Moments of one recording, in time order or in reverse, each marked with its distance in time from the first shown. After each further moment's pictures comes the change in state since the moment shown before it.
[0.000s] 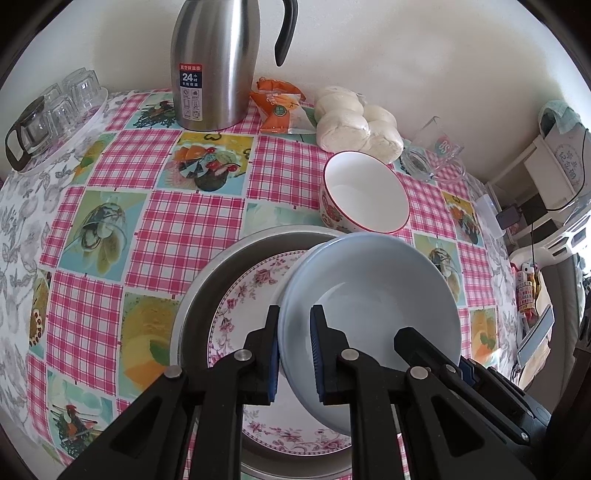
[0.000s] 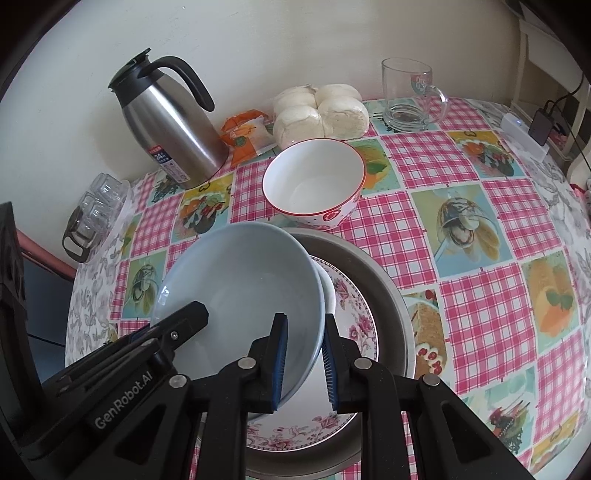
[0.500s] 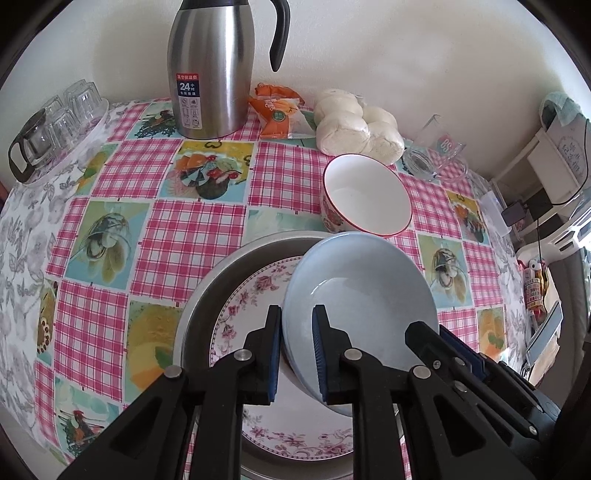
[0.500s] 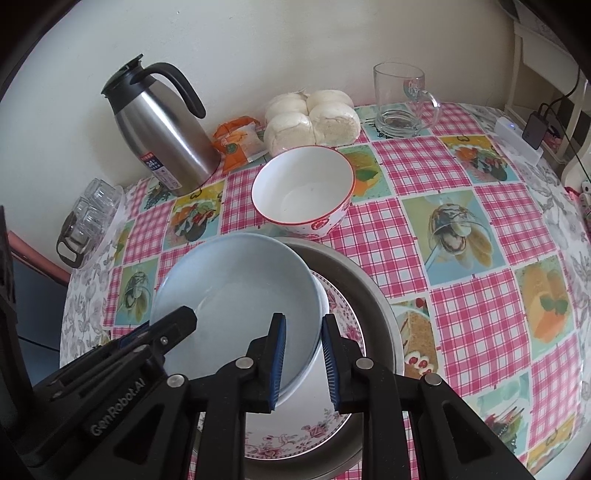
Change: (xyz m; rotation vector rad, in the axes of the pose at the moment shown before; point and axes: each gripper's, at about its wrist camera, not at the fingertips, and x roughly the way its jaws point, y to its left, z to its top) left arm 0.000 -0.005 0.001 0.033 -0.018 0.036; right arm -0.001 -0.005 0.004 0.002 -0.029 -0.024
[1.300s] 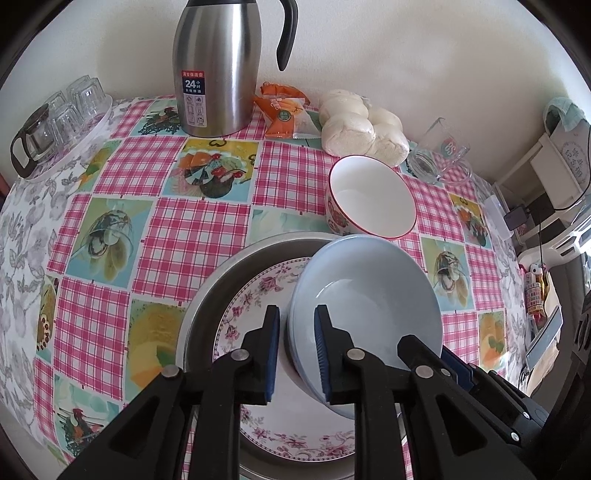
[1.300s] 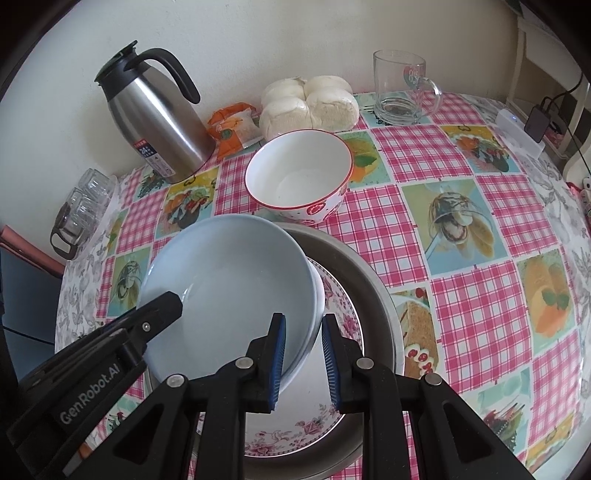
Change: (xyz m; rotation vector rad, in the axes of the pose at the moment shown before) left arm 0.002 0.003 0.001 -0.020 0.003 0.001; right arm 0.012 0.000 -0.007 -0.009 0.042 -0.023
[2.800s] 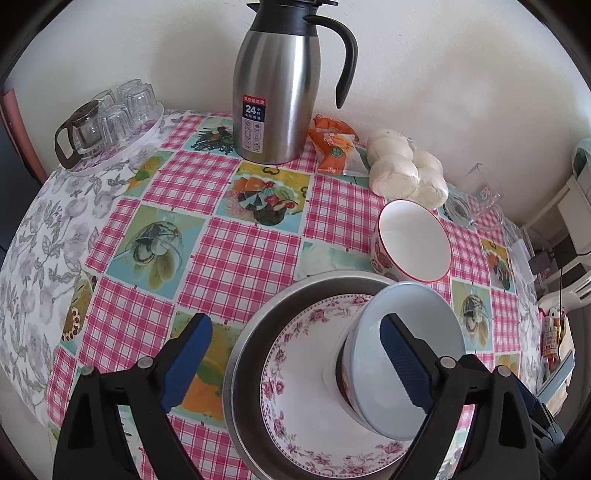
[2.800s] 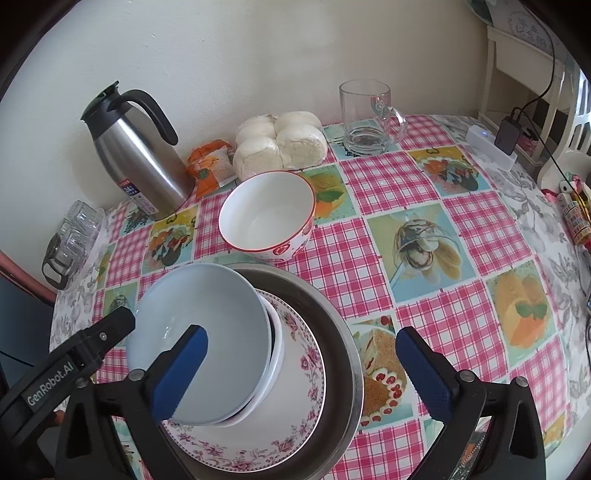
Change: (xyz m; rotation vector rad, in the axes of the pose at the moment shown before) left arm -0.018 0.024 0.005 -0.119 -0.120 0.117; right arm -0.021 -0.019 0.010 0.051 -0.116 -0.050
